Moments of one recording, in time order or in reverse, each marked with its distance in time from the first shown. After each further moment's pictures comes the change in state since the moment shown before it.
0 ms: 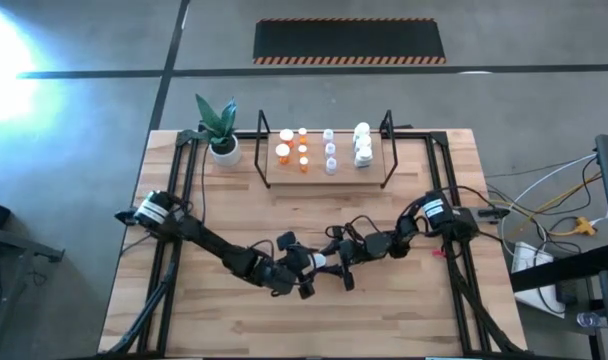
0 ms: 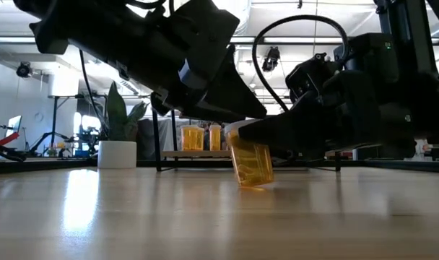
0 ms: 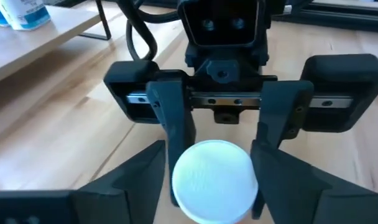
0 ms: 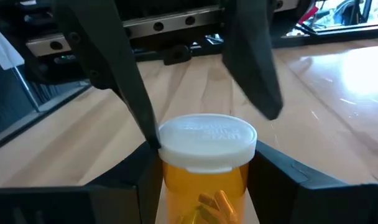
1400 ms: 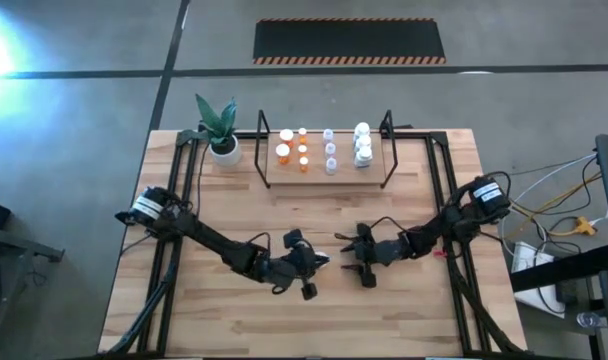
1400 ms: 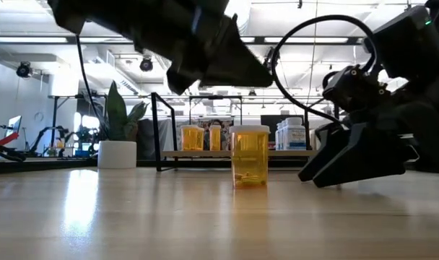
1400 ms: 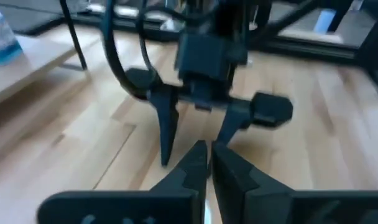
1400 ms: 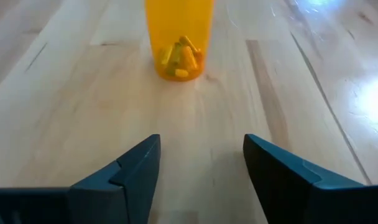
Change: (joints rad) left arm 0.022 -0.052 0.036 0.035 0.098 0.074; right arm 0.097 -0.414 -0.186 -0.718 0.224 0.036
